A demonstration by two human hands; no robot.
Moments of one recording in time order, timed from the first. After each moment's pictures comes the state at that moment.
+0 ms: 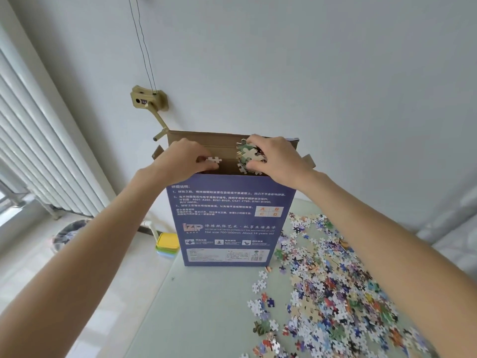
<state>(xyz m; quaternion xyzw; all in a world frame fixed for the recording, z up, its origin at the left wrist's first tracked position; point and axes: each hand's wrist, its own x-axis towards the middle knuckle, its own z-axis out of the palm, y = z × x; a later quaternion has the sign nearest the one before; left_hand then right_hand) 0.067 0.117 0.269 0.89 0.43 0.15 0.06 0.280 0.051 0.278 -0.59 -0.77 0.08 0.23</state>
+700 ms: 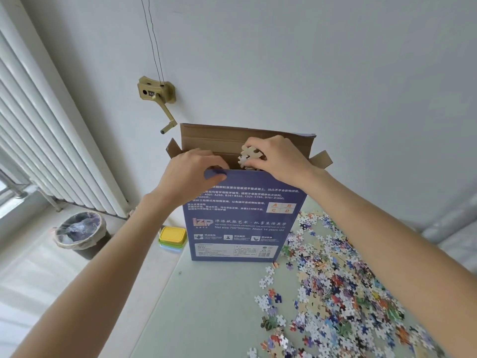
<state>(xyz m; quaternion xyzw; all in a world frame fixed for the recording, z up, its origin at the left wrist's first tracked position) 0.046 0.095 0.233 0.89 0.36 0.28 0.01 0.261 0.068 0.264 -0.57 -0.80 0.02 0.19</state>
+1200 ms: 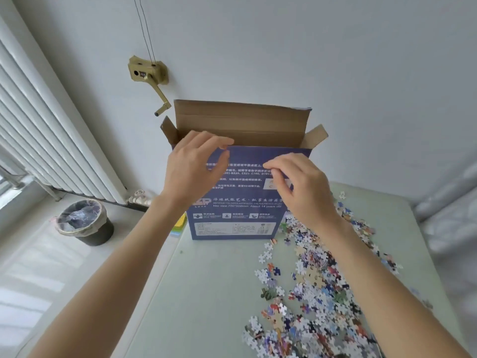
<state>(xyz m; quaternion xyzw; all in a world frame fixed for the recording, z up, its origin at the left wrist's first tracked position) 0.060 0.050 0.222 0.83 0.35 0.43 -0.05 0.263 -0.037 0.216 -0.55 -0.74 -0.11 0.37</state>
